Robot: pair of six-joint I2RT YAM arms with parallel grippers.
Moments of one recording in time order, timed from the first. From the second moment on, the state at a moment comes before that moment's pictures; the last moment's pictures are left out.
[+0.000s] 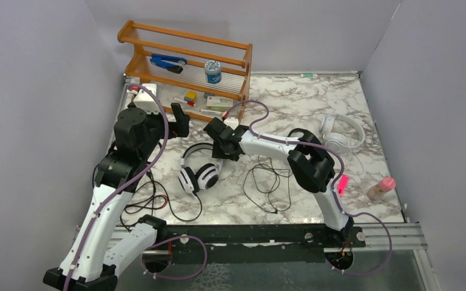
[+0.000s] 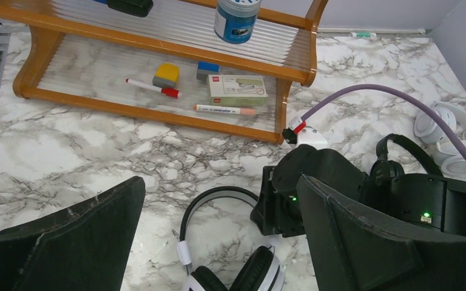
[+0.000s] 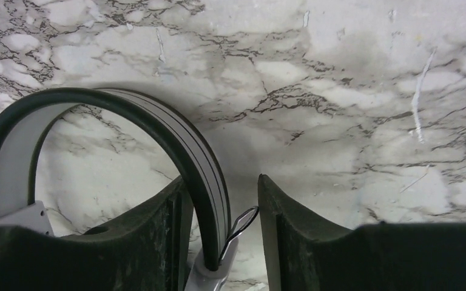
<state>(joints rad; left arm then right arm) -0.33 0.83 1.12 -0.51 -0.09 -0.22 0.93 2.17 1.66 -0.57 0.27 0.91</state>
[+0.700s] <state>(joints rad) -0.33 1.01 1.11 -0.56 0.06 -0.30 0.94 1.74 1.35 -0.23 0.32 0.19</state>
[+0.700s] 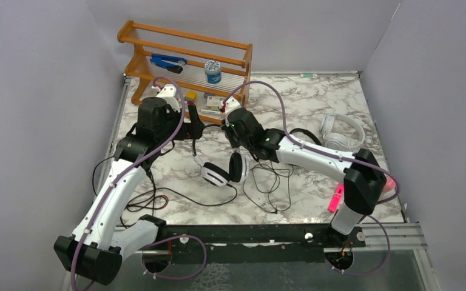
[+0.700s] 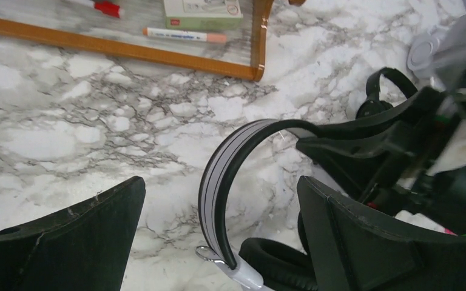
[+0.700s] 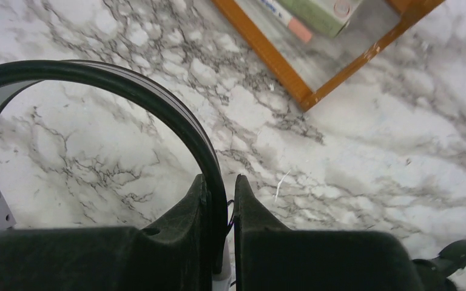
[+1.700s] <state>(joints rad) -0.44 1.23 1.09 -0.71 0.17 -0.27 0.94 1.59 1.25 -0.13 -0.01 -0.35</state>
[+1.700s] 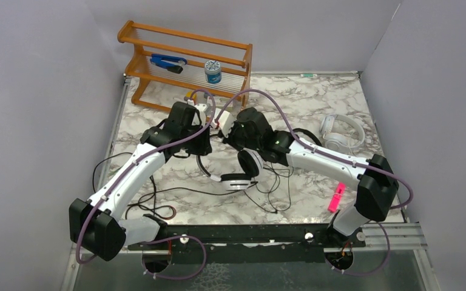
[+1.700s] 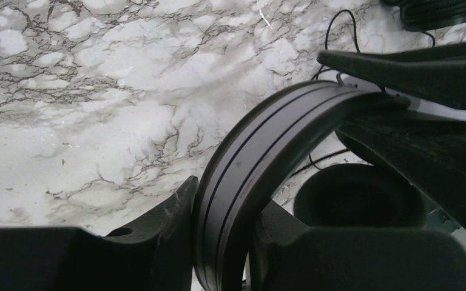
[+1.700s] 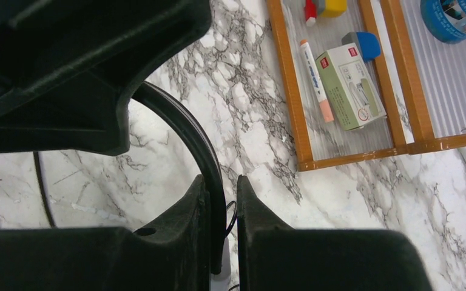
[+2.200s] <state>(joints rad) -0.42 1.22 1.12 -0.78 -0.13 -0.23 0.94 1.48 1.47 -0.34 0.22 -0.14</state>
